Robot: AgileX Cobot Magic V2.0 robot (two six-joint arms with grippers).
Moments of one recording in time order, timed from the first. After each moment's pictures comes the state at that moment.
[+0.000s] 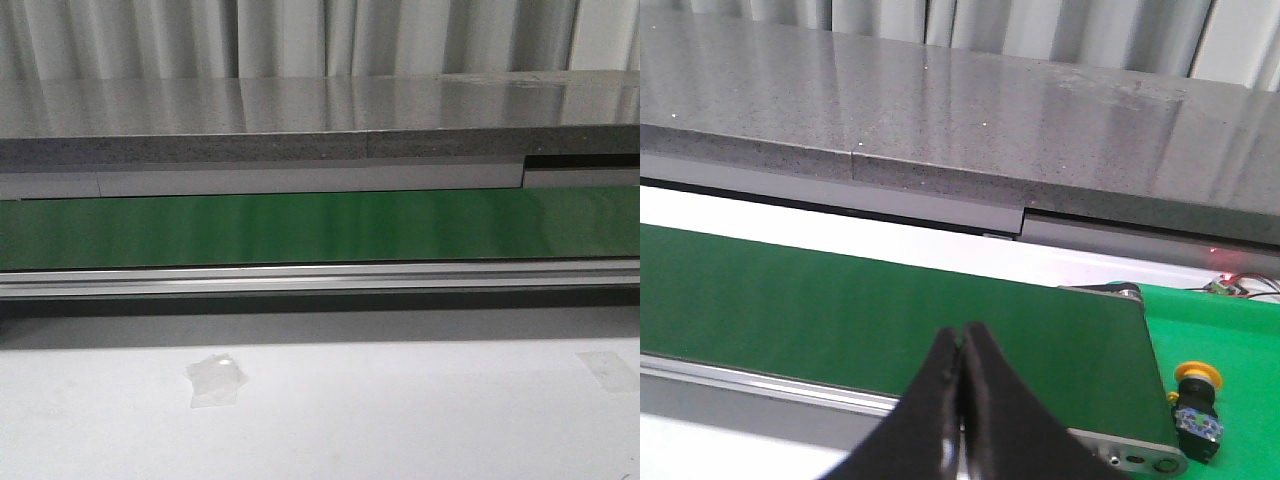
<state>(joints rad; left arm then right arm) -0.04 0.35 -0.33 -0.61 0.14 0.59 0.06 0.27 -0.37 0.13 0.31 -0.21</state>
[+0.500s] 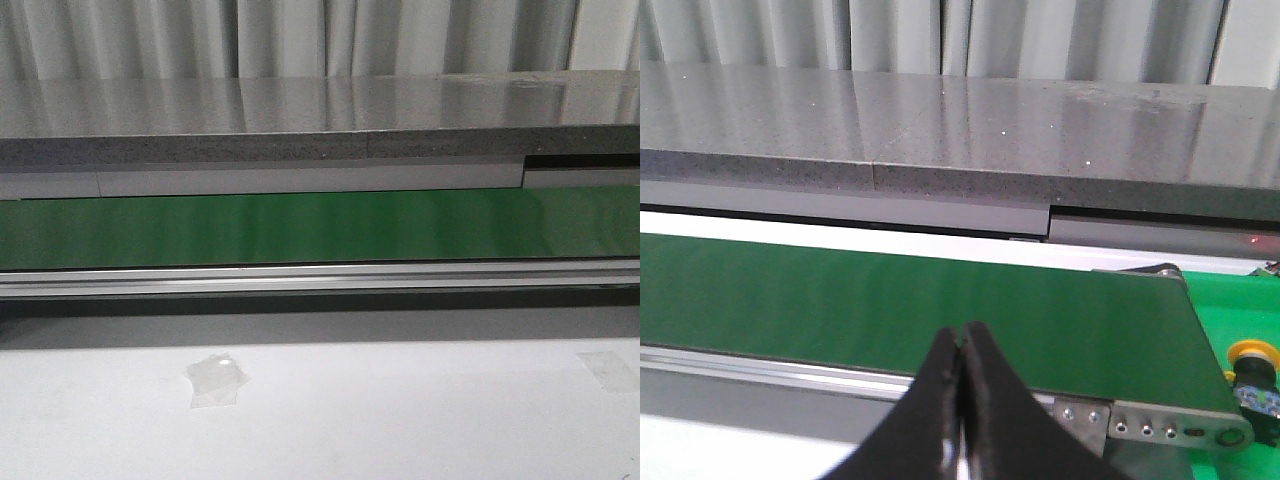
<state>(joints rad) -0.04 0.35 -0.33 -0.61 0.14 0.59 0.15 0.10 -0.11 -0.09 0.12 0.08</state>
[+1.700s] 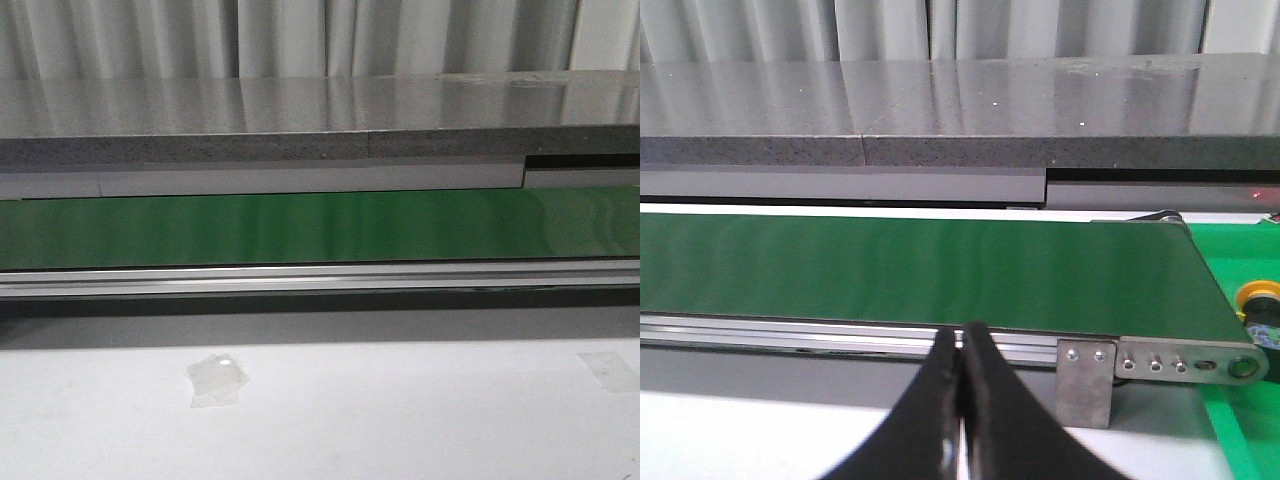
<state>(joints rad) -0.04 0.35 -0.33 -0.61 0.14 0.59 0.12 -0.01 0.03 -0.05 0.09 0.09</state>
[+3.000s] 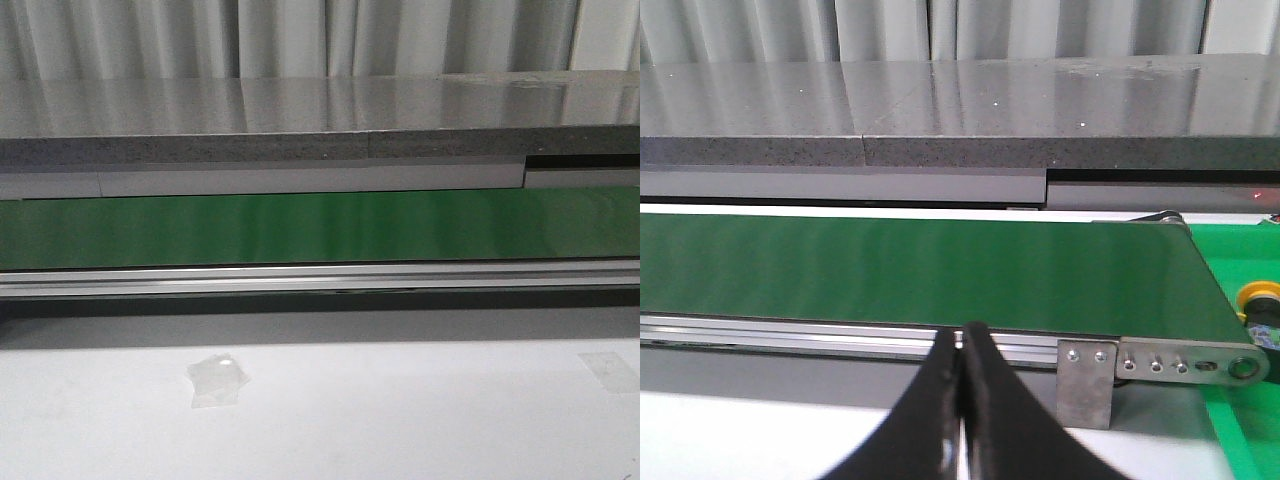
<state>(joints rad) -0.04 0.35 -0.33 -0.14 0.10 0.27 0.12 -0.01 0.03 -0.05 0.09 0.09</state>
